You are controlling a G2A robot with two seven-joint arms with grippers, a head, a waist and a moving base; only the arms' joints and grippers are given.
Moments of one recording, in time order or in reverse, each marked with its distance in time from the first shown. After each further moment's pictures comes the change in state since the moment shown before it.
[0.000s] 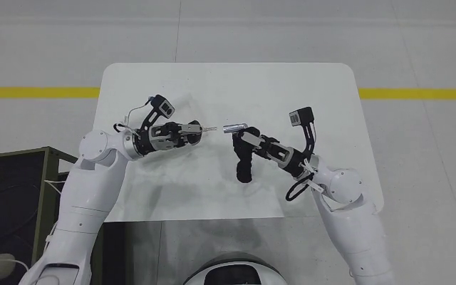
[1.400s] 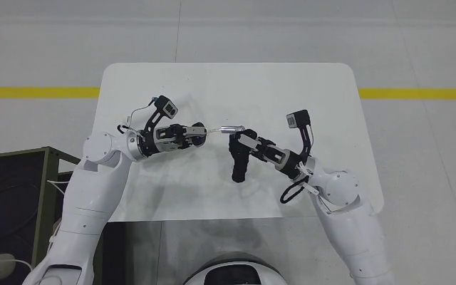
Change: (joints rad) left arm 0.007 -0.017 0.005 -0.014 0.027 -0.012 0.015; right arm -0.006 0.009 -0.029 -0.002 -0.036 -0.018 -0.040
